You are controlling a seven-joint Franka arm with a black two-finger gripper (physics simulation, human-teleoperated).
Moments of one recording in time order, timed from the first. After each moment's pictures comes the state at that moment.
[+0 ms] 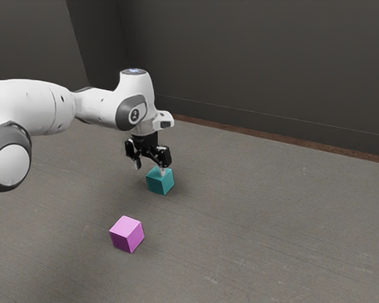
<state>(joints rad) 0.07 0.62 -0.05 -1.49 0.04 2.07 -0.02</state>
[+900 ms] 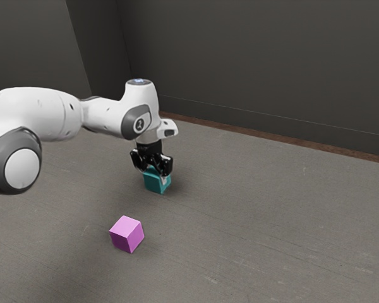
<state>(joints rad) 0.07 0.69 -0.06 -1.46 0.05 2.10 -0.04</state>
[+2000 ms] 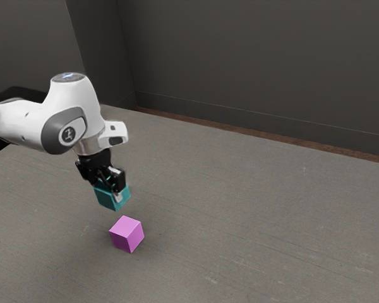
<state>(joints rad) 0.05 -0.16 -0.06 -2.34 -0.02 2.20 0.04</state>
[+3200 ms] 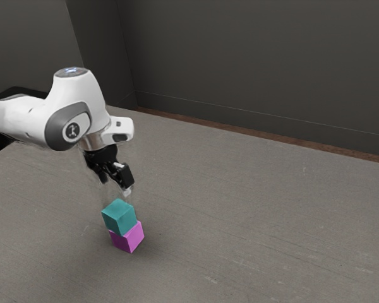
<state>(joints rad) 0.02 -0.16 -0.05 -2.28 -0.03 2.21 0.16</state>
